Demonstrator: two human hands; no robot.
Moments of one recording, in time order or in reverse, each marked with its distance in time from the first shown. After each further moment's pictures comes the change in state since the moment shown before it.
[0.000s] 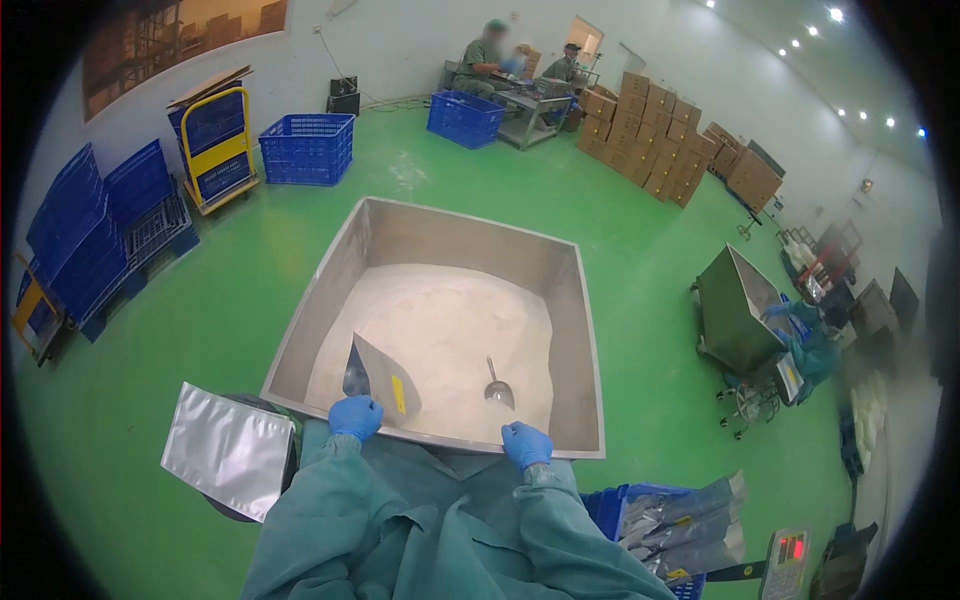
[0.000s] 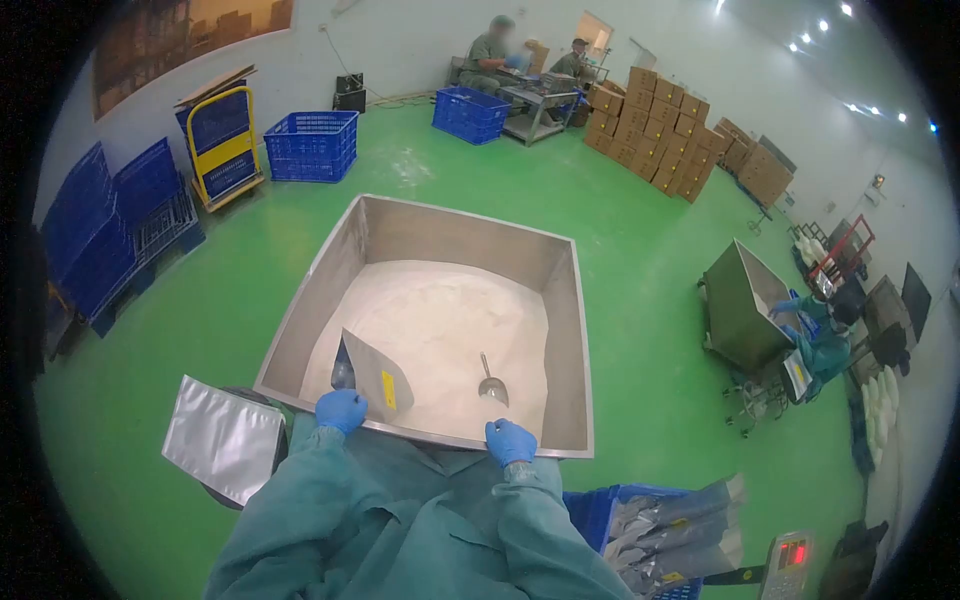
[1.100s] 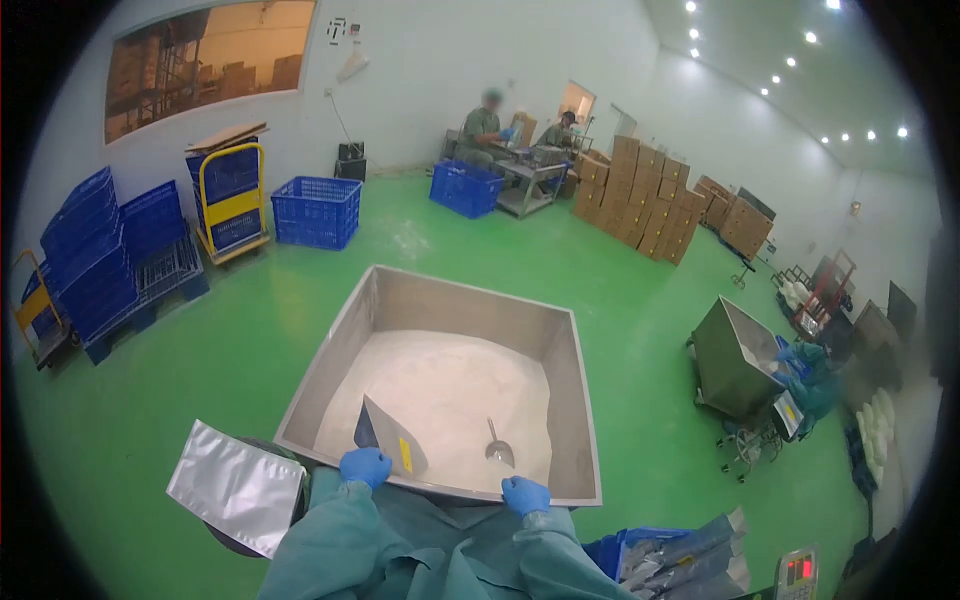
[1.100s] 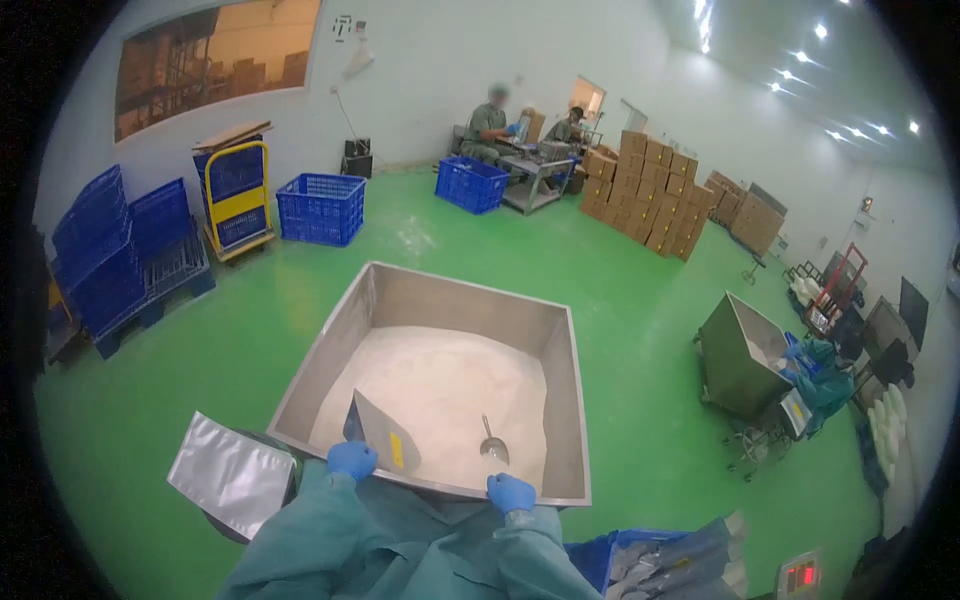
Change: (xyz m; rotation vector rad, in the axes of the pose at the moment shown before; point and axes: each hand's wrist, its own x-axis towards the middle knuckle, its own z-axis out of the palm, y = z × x) left_hand -0.005 0.003 -0.002 0.003 0.030 -0.002; right_hand -0.003 0.002 0.004 0.009 0.059 -0.044
